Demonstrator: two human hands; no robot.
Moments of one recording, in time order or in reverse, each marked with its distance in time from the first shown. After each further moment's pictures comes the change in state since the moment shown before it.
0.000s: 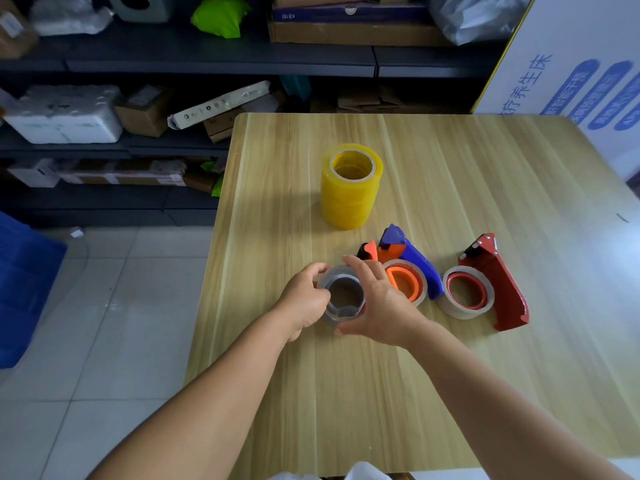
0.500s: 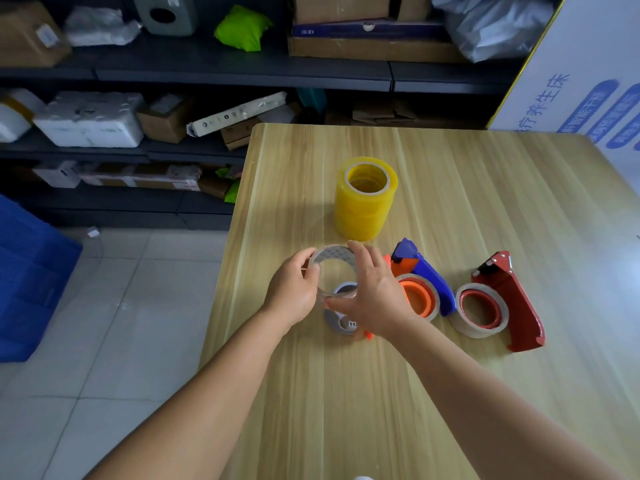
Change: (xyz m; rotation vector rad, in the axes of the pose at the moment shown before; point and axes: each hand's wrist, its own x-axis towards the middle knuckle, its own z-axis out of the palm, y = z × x) left_hand 0.001 0.010 -0.033 0.073 0.266 0.212; right_hand 0.029 -0.036 -0.001 -0.037 0.212 -0.046
